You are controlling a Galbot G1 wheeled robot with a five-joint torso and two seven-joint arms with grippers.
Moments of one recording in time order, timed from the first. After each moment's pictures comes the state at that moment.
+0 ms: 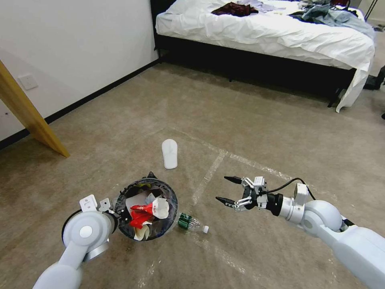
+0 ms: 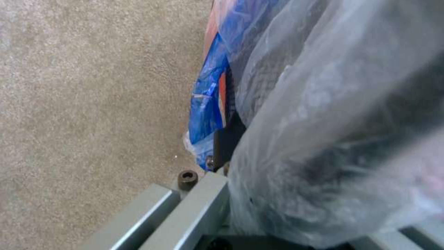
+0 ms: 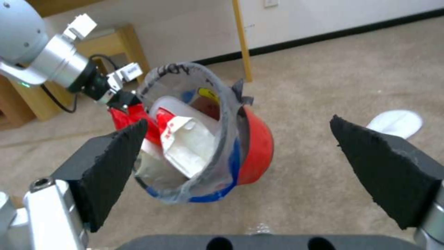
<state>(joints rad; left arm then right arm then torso) 1.25 -1.09 -0.46 -2.11 -1.54 0.72 -1.20 -1.00 0.62 0.03 1.77 0.96 0.03 -0.70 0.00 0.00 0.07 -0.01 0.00</state>
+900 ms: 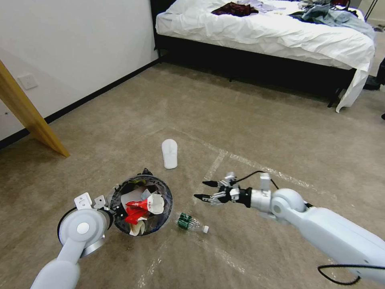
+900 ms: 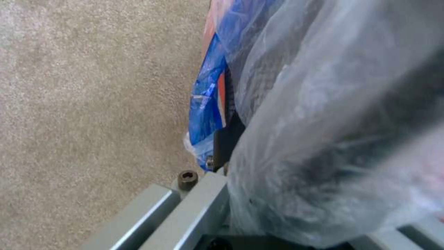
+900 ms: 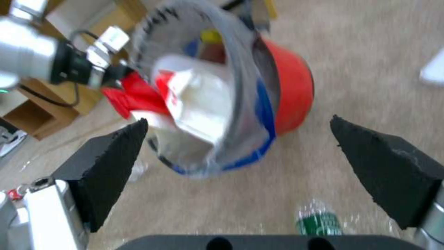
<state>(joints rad) 1.24 -1.12 -0.52 -2.05 -1.45 0.73 -1.10 -0.51 0.76 -0.49 1.53 1.16 -0.21 -0.62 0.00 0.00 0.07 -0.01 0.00</state>
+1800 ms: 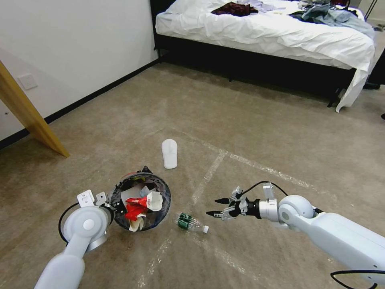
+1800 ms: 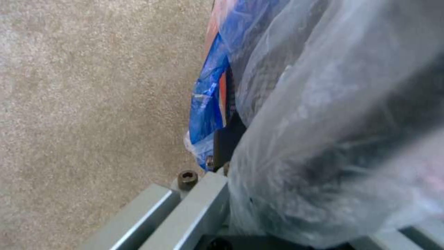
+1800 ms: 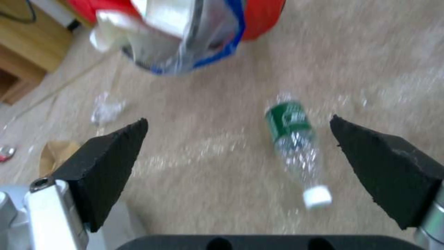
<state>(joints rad) 1.20 -1.12 -0.49 -1.99 -1.36 0.73 -1.04 -0.61 0.64 -0.44 1.55 1.08 -0.36 -0.64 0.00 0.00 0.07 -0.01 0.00</state>
